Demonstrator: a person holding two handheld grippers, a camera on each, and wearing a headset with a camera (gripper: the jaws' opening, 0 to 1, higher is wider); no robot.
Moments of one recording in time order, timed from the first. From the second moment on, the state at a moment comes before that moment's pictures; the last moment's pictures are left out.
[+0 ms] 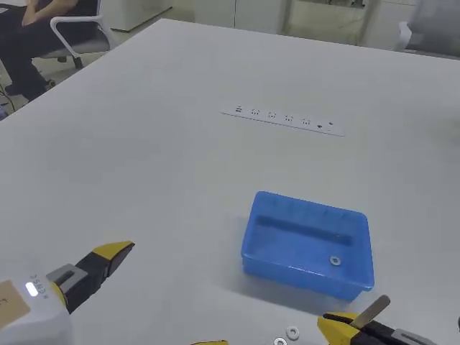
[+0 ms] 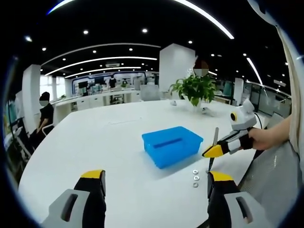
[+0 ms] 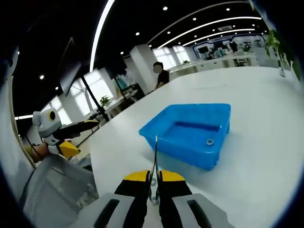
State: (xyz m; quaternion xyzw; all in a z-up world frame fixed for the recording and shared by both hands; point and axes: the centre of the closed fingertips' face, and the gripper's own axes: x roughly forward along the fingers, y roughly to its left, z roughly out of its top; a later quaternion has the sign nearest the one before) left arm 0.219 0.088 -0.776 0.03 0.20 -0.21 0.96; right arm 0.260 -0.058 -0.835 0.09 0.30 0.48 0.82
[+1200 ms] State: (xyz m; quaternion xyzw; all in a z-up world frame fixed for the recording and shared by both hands) left arm 0.218 0.088 -0.775 0.04 0.21 -0.21 0.96; right arm 0.234 -0.037 -0.836 -0.13 0.24 0.55 0.79
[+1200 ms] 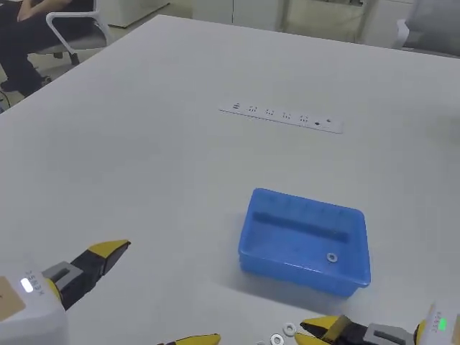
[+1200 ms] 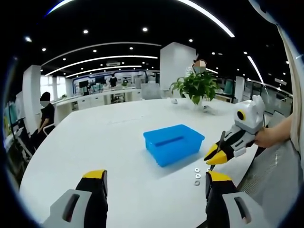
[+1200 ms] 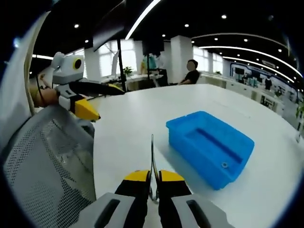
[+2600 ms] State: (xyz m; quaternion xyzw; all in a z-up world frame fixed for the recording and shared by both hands) left arm 0.220 0.085 -0.774 0.03 0.20 -0.22 0.95; right arm 0.264 -0.043 -0.808 0.06 0.27 0.51 0.82
